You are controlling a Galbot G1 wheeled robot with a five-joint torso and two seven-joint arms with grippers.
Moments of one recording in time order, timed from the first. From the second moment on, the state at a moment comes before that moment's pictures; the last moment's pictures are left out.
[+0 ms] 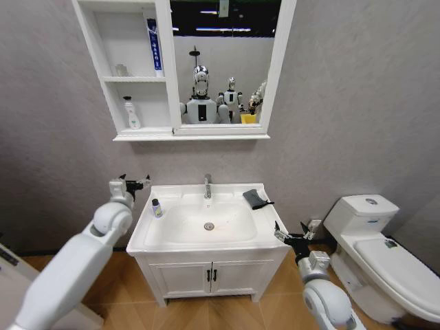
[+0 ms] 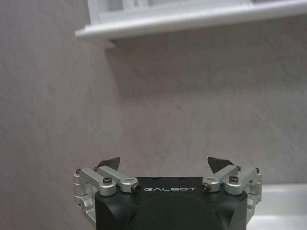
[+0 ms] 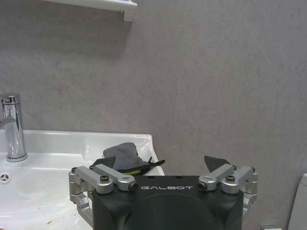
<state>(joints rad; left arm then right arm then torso) 0.88 -0.94 -0.28 -1.84 -0.68 0.43 -0.51 -1.55 1.20 0.60 2.11 0.31 -0.19 0.24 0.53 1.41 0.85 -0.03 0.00</state>
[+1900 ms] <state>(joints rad) 0.85 -1.26 -0.28 -1.38 -0.37 0.16 -0.40 -1.53 1.21 0.59 2.07 0.29 -0.18 0.23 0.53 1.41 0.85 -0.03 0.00</state>
